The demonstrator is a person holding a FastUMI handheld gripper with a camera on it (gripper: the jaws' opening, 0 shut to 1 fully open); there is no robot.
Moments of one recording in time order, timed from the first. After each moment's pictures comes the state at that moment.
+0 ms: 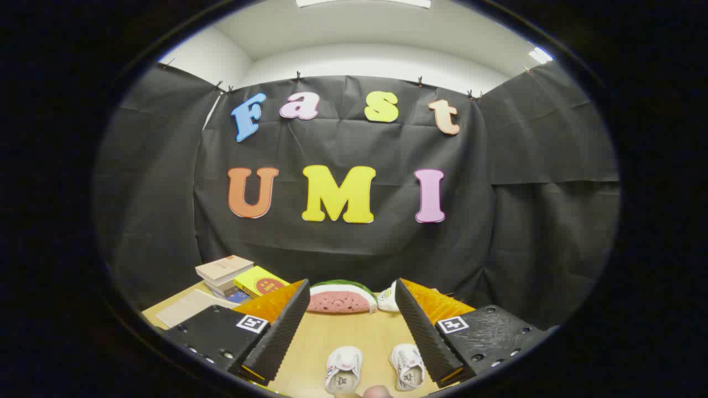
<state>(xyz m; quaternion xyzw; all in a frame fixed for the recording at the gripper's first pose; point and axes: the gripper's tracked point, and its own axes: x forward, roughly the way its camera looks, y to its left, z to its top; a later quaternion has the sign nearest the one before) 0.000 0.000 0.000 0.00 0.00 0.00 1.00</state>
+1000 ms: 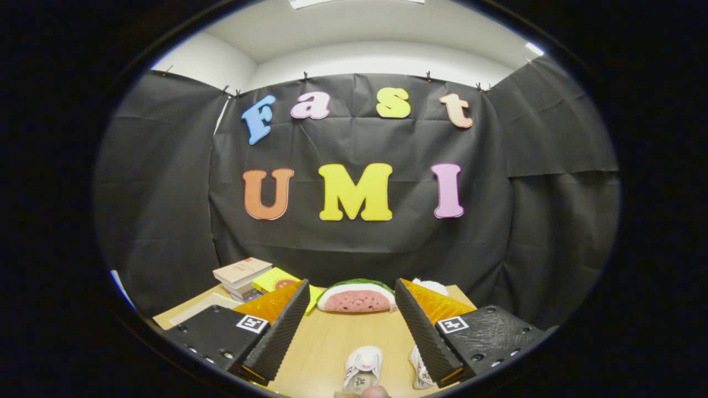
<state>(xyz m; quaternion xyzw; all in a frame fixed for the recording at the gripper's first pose) 0.008 0.031 -0.006 0.02 0.01 0.05 1.00</state>
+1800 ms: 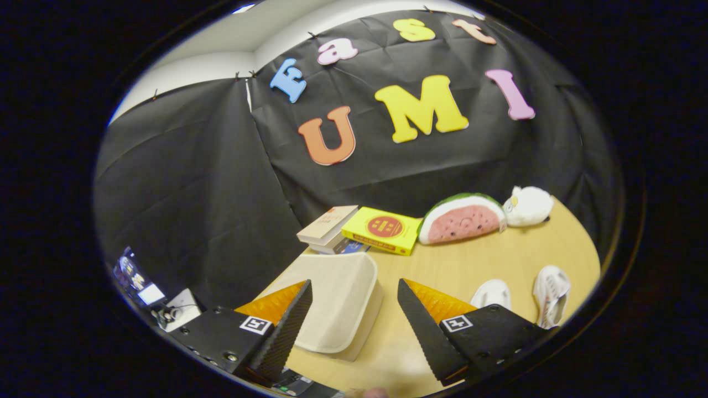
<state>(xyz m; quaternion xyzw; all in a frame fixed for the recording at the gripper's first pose) 0.001 0.195 -0.155 0.15 0.21 0.25 0.93</state>
